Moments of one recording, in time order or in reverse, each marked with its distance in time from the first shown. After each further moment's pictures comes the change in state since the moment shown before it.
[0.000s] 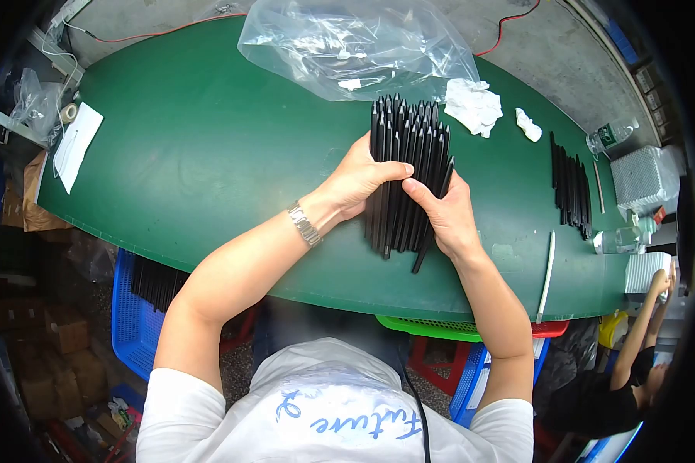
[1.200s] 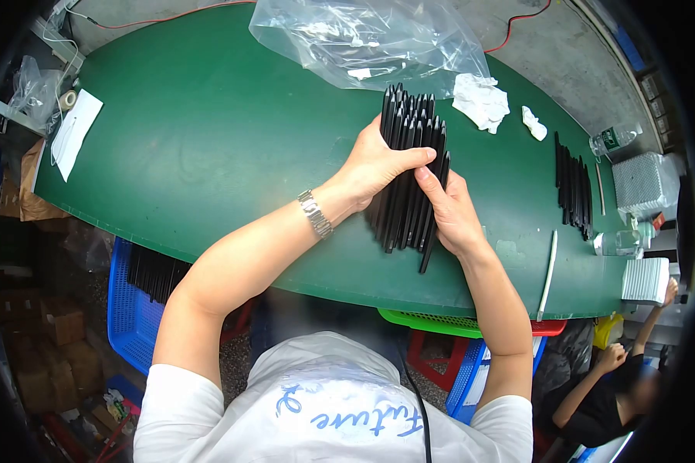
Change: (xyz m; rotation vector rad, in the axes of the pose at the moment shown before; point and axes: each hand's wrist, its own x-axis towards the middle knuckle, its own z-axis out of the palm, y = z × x) left_hand 0.001 0.005 0.014 0.071 0.086 0.070; right_hand -0.004 -0.003 -0.001 0.040 -0.200 0.158
